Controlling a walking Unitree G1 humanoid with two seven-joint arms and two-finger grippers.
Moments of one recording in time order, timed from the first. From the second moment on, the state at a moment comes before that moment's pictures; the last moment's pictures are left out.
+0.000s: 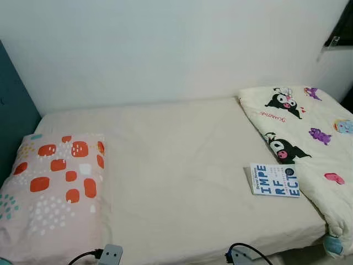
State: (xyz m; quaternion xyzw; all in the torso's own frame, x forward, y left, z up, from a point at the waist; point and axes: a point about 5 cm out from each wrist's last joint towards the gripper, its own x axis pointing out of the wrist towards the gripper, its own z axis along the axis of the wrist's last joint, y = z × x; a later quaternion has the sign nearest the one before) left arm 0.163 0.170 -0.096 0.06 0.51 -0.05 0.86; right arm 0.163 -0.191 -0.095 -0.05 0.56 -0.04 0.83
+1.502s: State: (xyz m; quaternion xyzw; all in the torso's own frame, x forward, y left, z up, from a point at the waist) left arm 0.159 0.185 -0.095 0.05 0.51 -0.05 0.85; right arm 0.286 -0.206 -0.011 -0.08 0.31 -0.02 0.95
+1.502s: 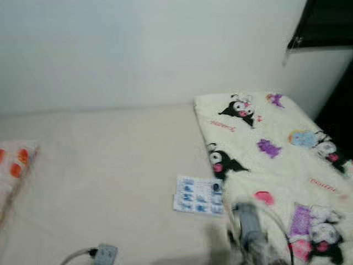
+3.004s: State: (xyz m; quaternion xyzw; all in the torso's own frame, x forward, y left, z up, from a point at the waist) left arm 0.174 0.145 -0.092 0.04 0.50 -0.07 0.86; right arm 0.294 -0.208 -0.004 0.14 0.29 -0.10 0.94
